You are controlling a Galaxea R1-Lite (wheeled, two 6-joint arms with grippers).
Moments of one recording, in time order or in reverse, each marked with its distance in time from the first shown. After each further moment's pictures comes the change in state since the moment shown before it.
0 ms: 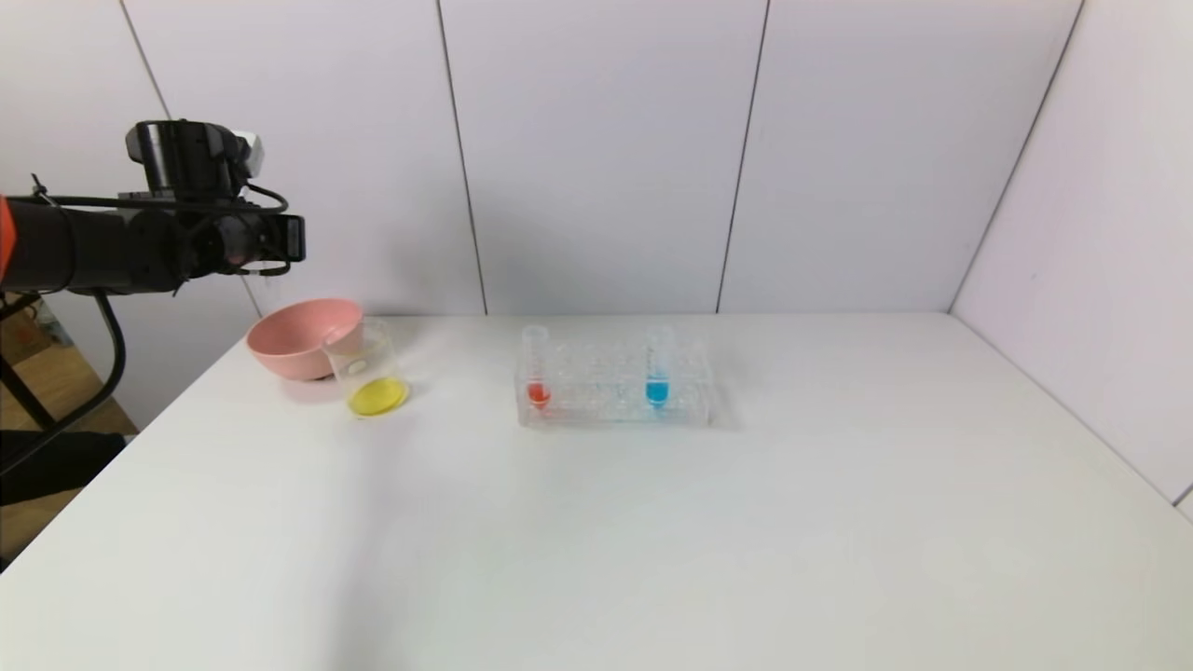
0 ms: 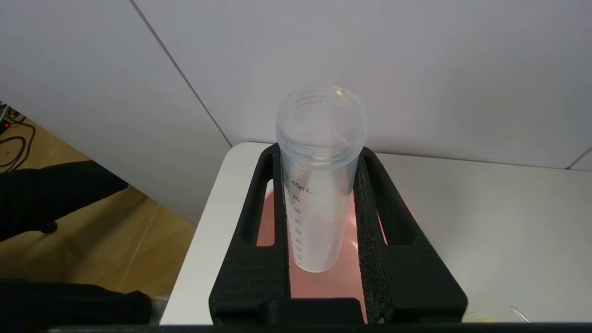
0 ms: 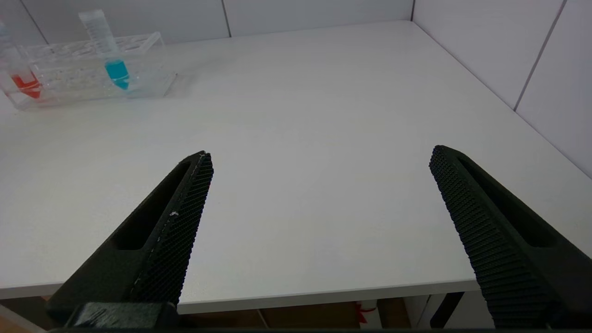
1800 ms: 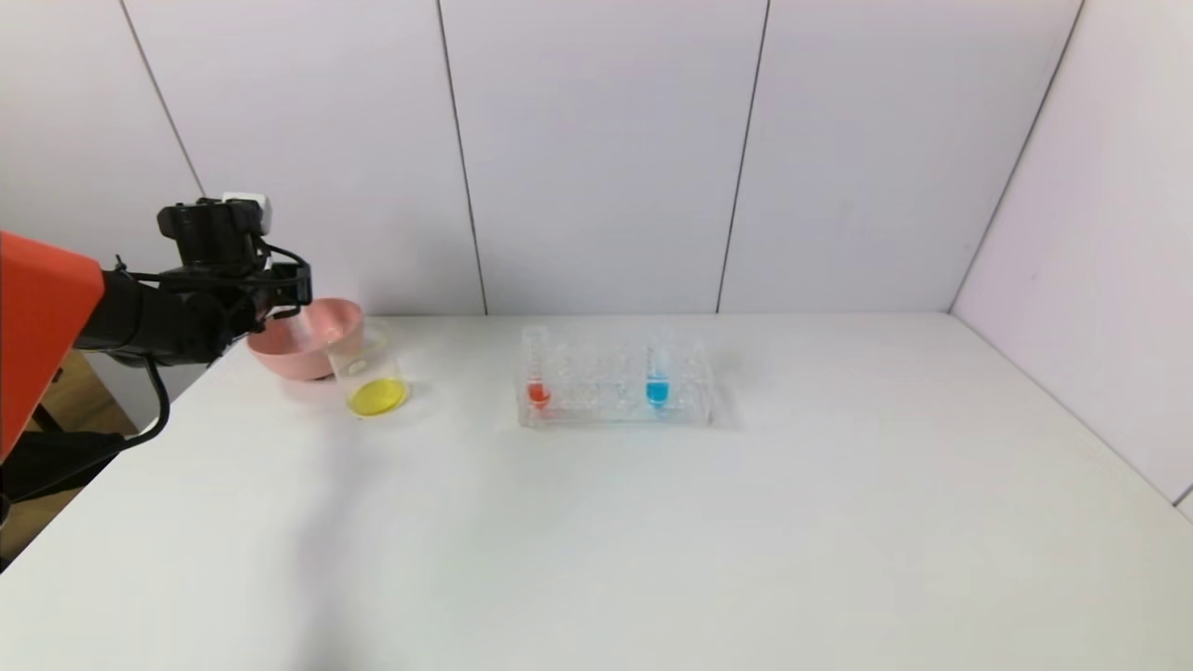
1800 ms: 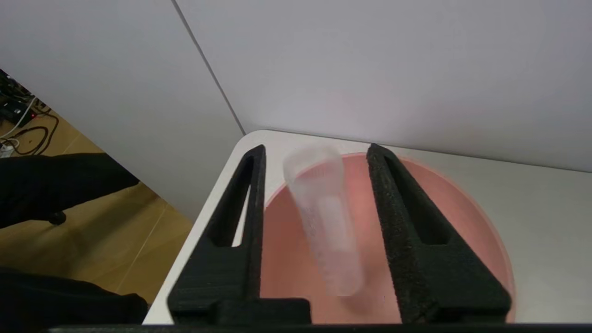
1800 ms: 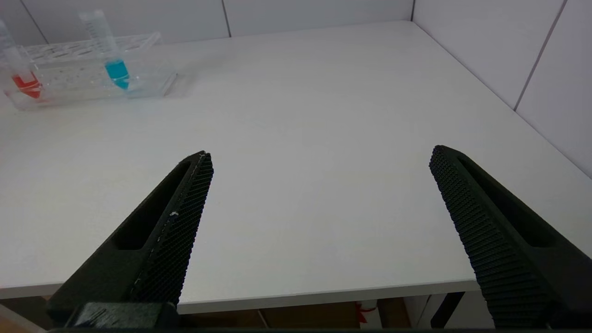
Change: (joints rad) left arm 0.032 0.120 0.183 -0.358 0.044 -0.002; right arm 0.000 0.000 0.000 0.000 0.000 0.000
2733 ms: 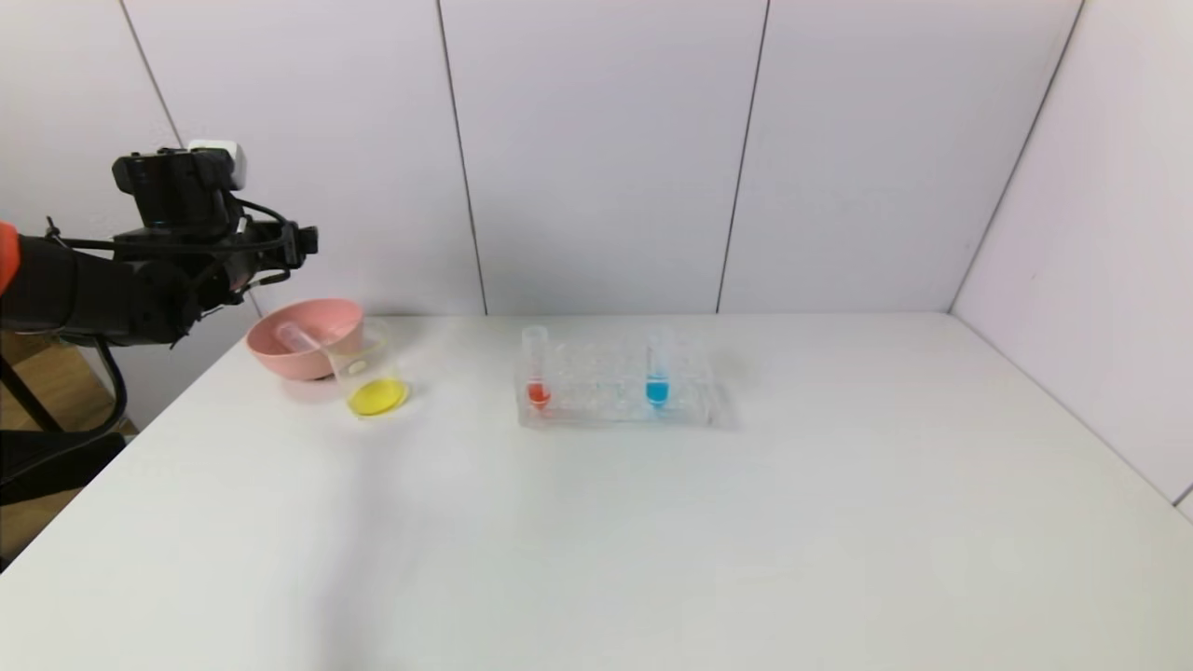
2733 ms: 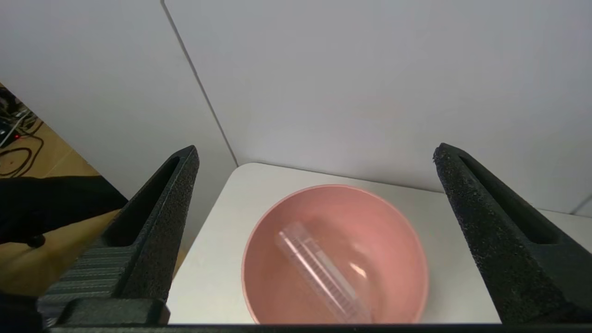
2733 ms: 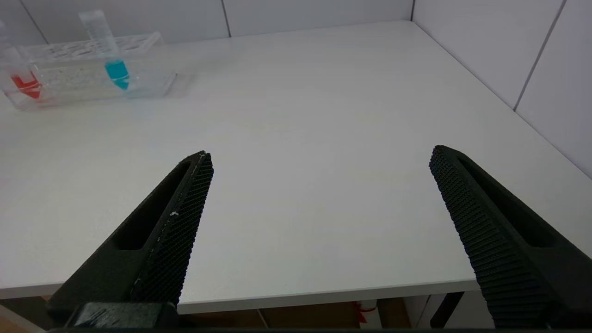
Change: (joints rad) left arm -0.041 -0.174 0.084 -0.001 -0.002 -0.046; right arm -0.001 0.000 0.000 0.000 0.000 0.000
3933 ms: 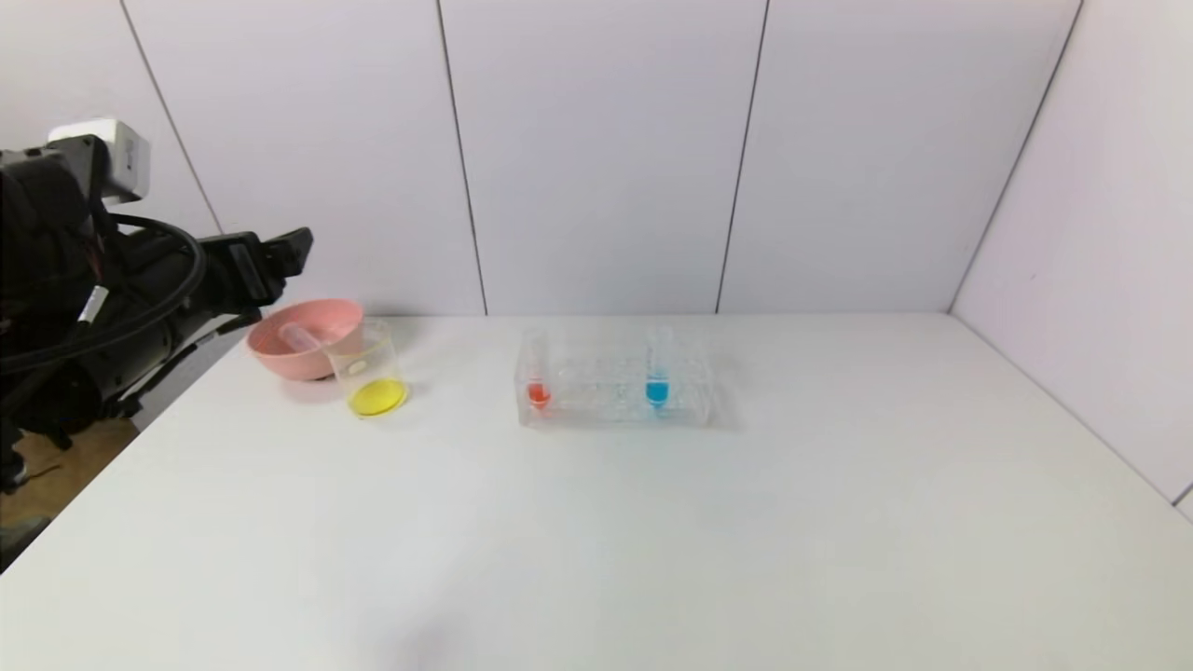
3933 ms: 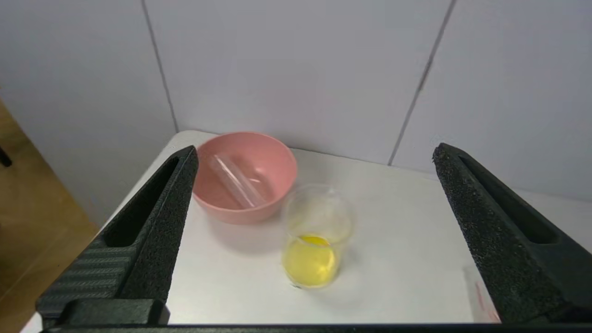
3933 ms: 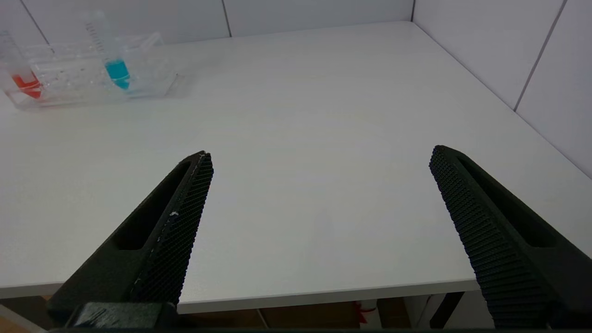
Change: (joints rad) left arm -0.250 -0.574 0.628 -0.140 0.106 -0.179; right arm 0.000 0.000 0.000 0.000 0.000 0.000
